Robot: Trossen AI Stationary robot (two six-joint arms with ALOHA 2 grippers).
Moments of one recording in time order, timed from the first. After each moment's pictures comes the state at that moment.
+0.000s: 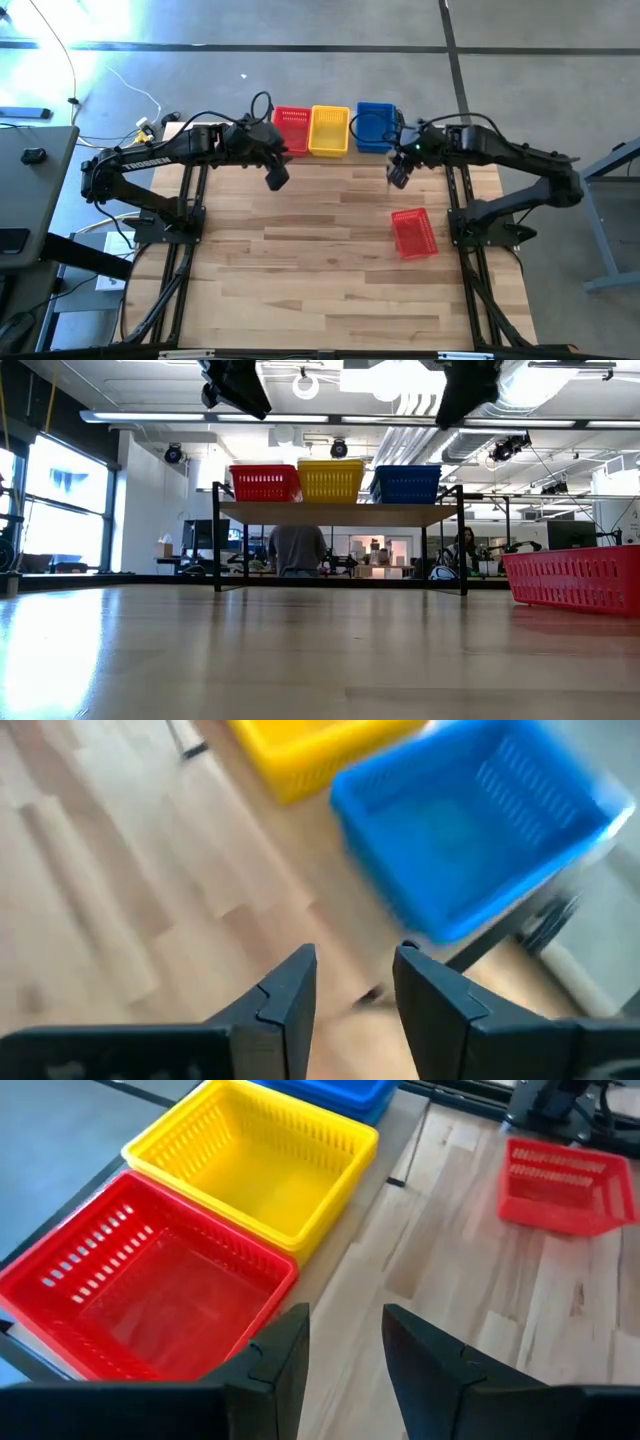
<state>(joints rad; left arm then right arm) 0.35 1.28 1.30 -0.73 -0.21 -0.14 -0.23 1.22 1.36 -1.06 0.31 0.21</state>
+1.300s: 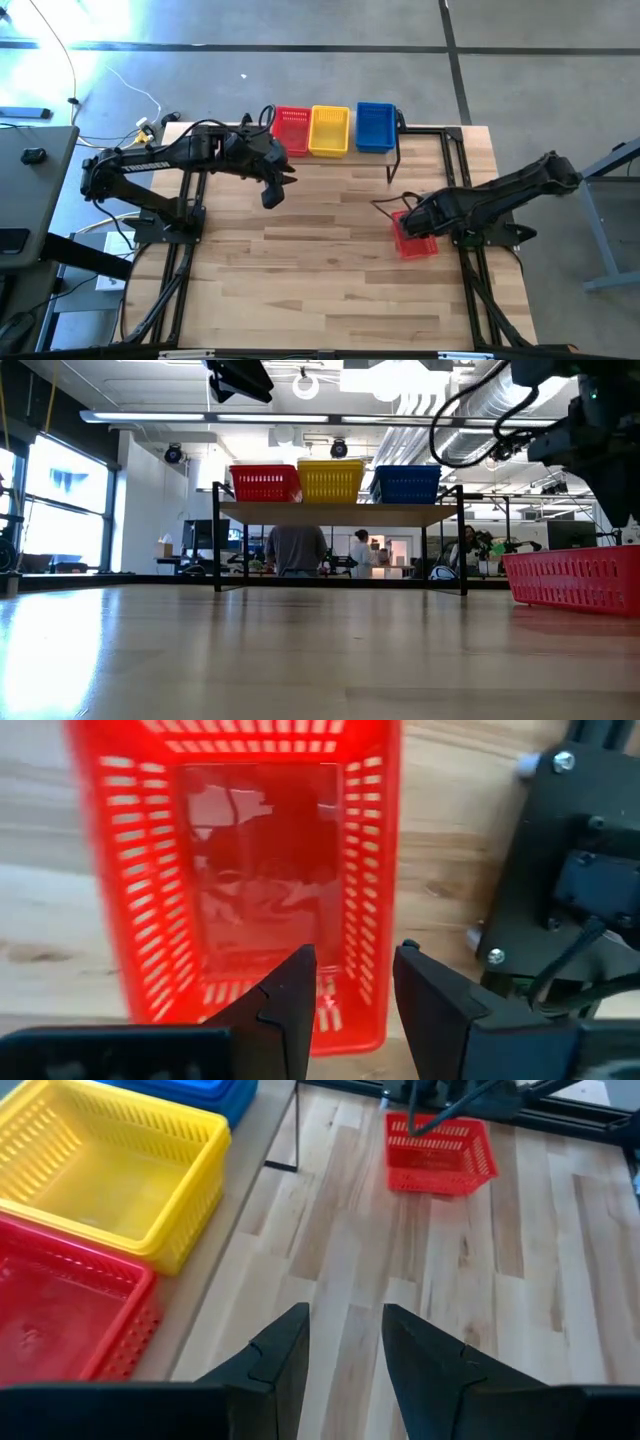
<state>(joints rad) 0.26 1.28 1.30 -0.74 -0.03 -0.09 0.26 1.22 0.84 -1.26 0.02 1.63</state>
